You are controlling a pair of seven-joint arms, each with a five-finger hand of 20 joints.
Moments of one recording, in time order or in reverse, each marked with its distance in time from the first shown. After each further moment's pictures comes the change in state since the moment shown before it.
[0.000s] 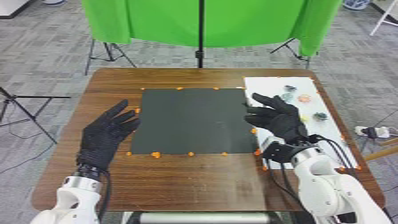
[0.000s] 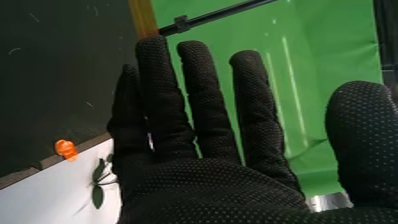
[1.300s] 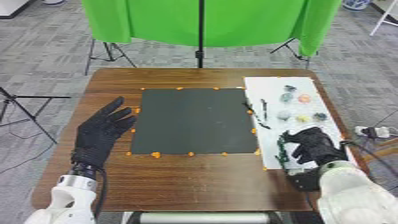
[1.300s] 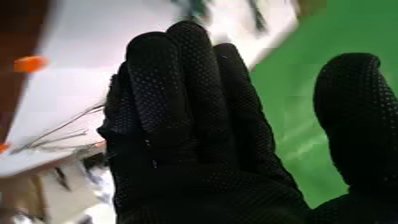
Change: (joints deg) left arm 0.2 1.4 -0.9 -0.8 -0.3 0.9 0.9; right arm -8.7 15.1 -0.1 -17.0 -56.4 0.2 47.4
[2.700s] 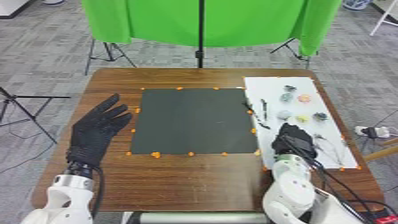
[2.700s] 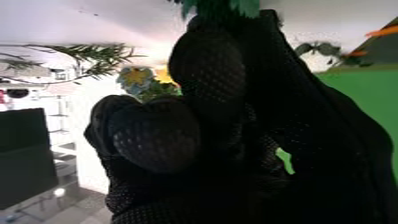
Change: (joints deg) left arm 0.6 1.4 -0.3 -0.8 -0.8 1.1 2.3; right arm 26.1 -1.6 -33.7 18.3 -32.9 -6.7 17.7
